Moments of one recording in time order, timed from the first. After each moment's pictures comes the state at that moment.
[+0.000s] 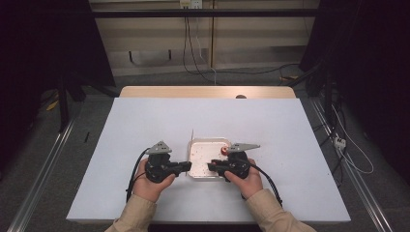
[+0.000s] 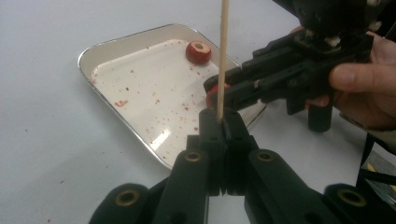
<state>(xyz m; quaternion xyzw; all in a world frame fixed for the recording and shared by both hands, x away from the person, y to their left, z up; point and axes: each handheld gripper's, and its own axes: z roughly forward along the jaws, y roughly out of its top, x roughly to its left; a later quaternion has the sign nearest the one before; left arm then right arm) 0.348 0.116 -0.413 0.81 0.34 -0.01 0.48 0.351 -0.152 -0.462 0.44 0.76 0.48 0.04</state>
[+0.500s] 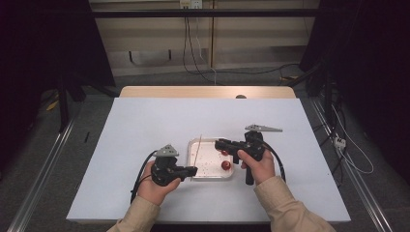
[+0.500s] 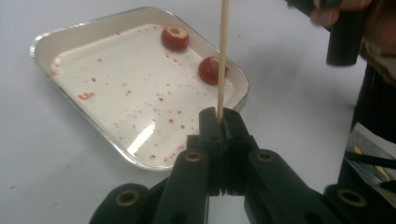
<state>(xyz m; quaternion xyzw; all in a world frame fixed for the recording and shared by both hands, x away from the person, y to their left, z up) 0.340 0.097 -0.416 0.83 0.32 -0.03 0.46 0.366 -0.183 -0.403 0.48 0.67 0.57 0.02</state>
